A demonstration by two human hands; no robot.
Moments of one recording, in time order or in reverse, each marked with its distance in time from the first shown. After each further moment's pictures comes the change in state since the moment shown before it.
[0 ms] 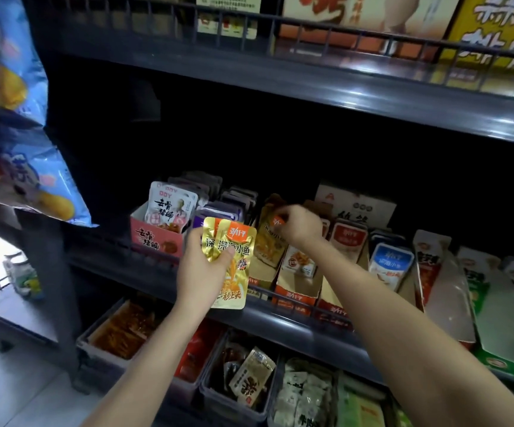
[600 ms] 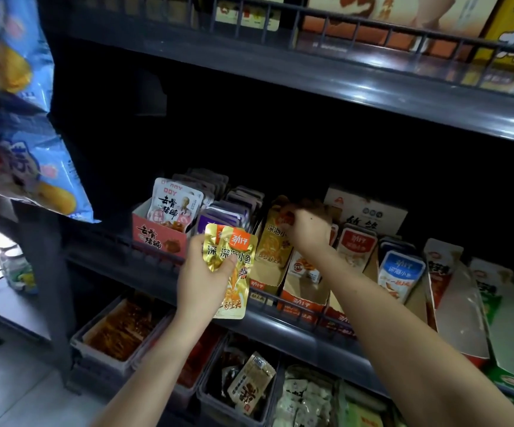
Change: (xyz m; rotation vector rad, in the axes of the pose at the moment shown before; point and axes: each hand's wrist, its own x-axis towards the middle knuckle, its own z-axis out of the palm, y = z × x) left_hand -0.003 -0.011 -0.002 -0.104 0.001 -0.037; right_hand 0.014 0.007 0.016 -0.141 0.085 0.002
